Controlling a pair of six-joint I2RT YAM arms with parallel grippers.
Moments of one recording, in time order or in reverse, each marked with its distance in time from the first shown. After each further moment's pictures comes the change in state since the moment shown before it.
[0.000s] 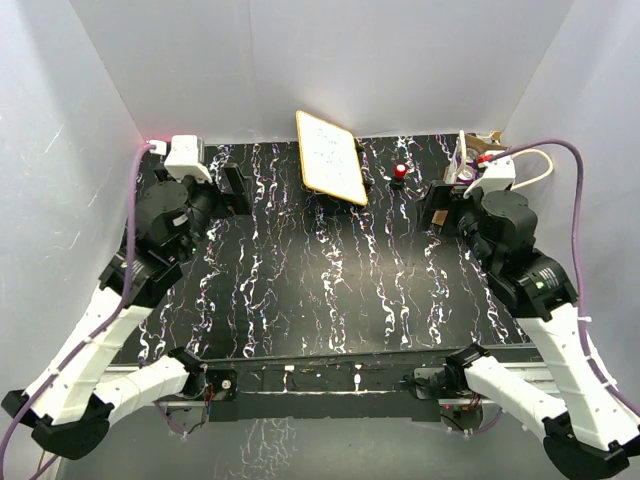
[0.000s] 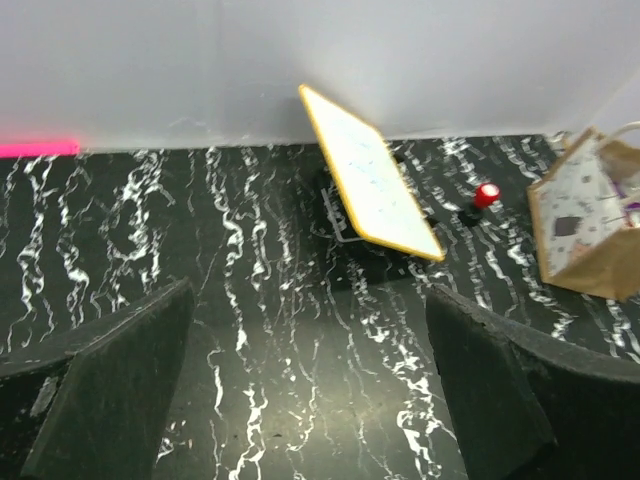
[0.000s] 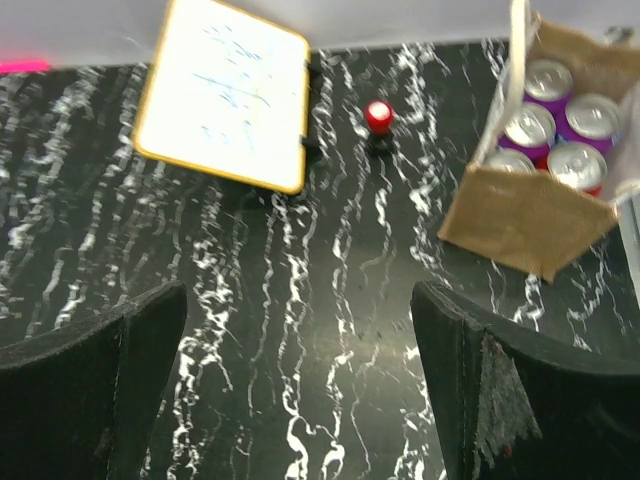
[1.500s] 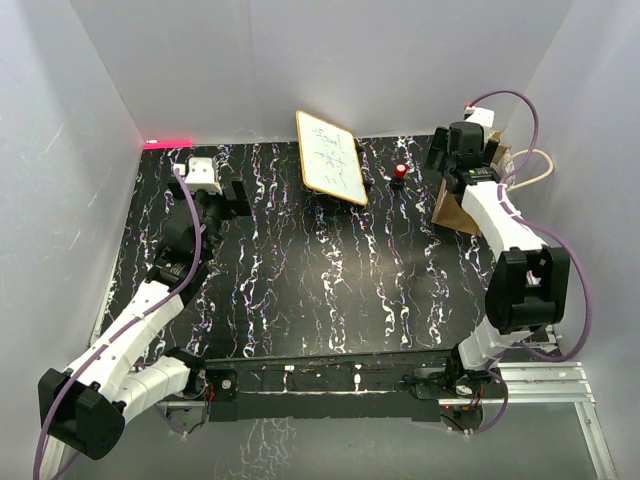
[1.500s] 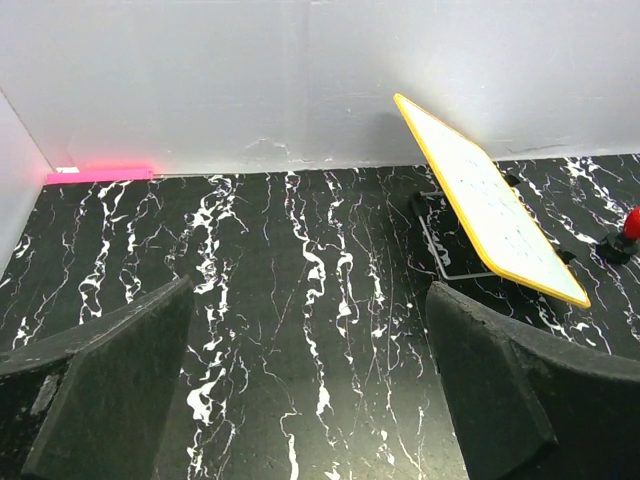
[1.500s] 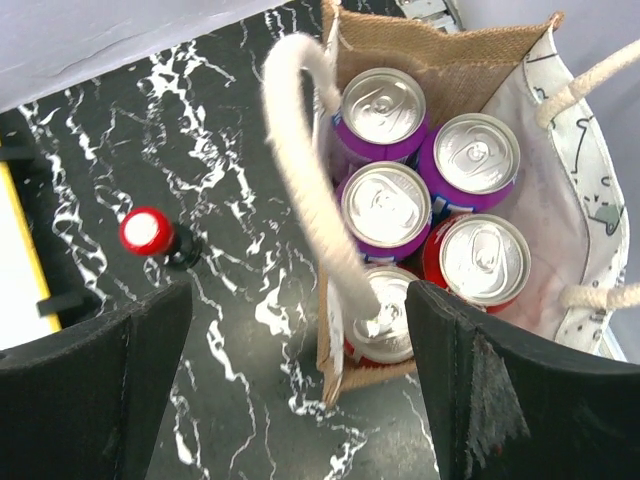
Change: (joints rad) left arm 0.204 0.040 -0.515 0.659 0.050 0.178; right arm -0.383 0.785 0.113 0.430 0.110 0.003
